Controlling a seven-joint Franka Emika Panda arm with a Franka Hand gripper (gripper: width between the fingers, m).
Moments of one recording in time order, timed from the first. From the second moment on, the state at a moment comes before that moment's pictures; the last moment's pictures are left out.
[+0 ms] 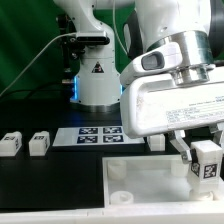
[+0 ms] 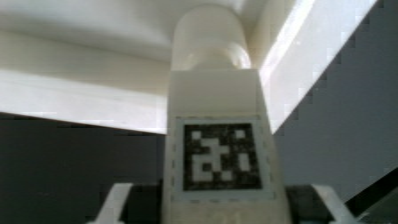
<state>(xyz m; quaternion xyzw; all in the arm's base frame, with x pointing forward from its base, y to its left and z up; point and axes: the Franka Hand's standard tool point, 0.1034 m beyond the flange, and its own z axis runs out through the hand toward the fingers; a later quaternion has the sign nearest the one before) 0.630 0.119 0.082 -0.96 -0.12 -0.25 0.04</state>
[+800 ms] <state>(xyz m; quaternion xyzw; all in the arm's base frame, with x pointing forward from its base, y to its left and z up) 0.630 0.119 0.082 -0.96 -0.12 -0.25 0.04</state>
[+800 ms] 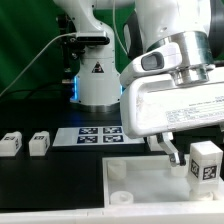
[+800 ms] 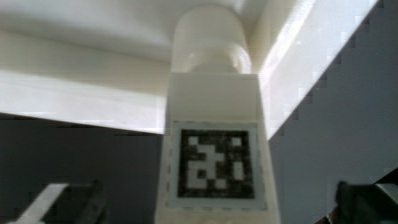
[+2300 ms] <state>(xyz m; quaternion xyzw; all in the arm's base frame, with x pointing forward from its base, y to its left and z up) 0.619 0.119 0.102 -0.97 -0.13 -0.18 0.05</state>
